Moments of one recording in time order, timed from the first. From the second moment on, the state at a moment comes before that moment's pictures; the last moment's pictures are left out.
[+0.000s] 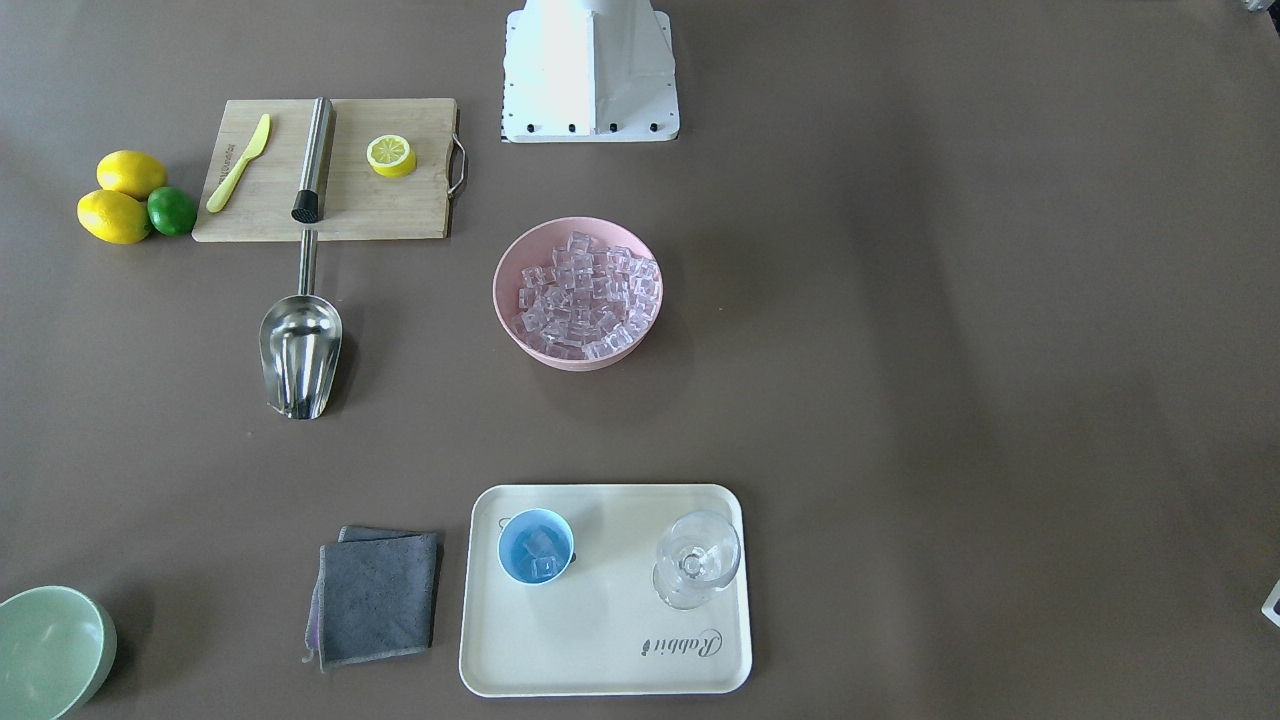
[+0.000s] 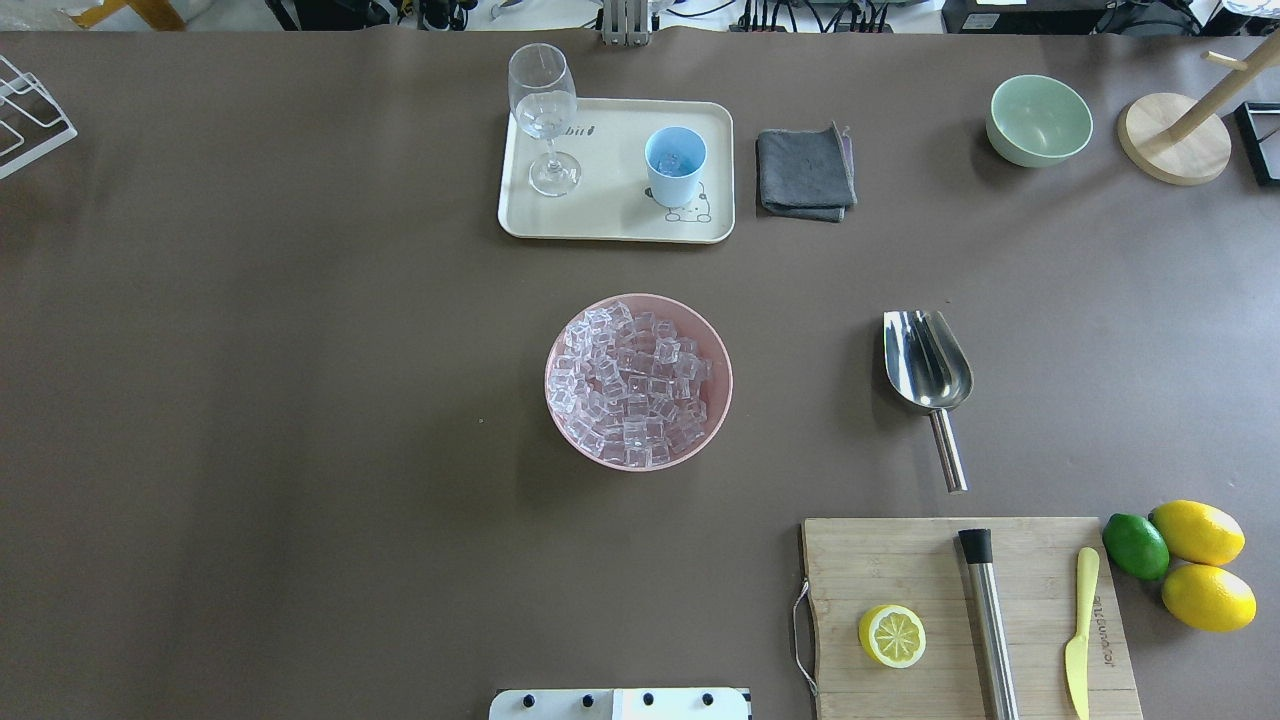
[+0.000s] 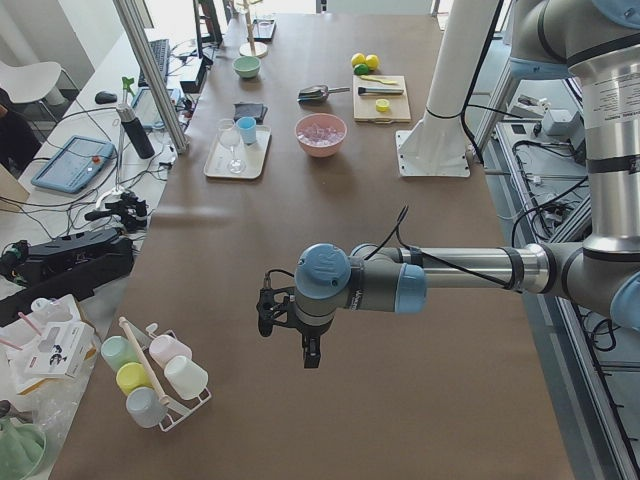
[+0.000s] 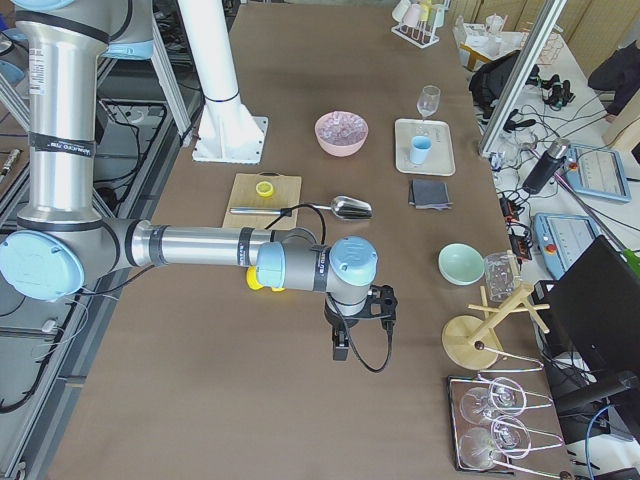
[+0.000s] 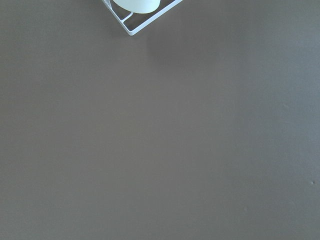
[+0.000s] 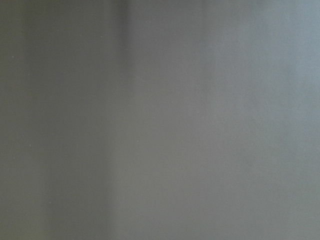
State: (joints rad) left arm -1.67 -1.36 -1.78 -1.66 -2.40 -0.08; right arm 1.57 -1.68 1.69 -1.62 2.29 -0.04
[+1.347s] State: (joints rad) left arm -1.66 -1.35 -1.77 -1.66 -2.41 -0.08; right arm 1.57 -1.67 1.67 -1.56 2.29 -0.02
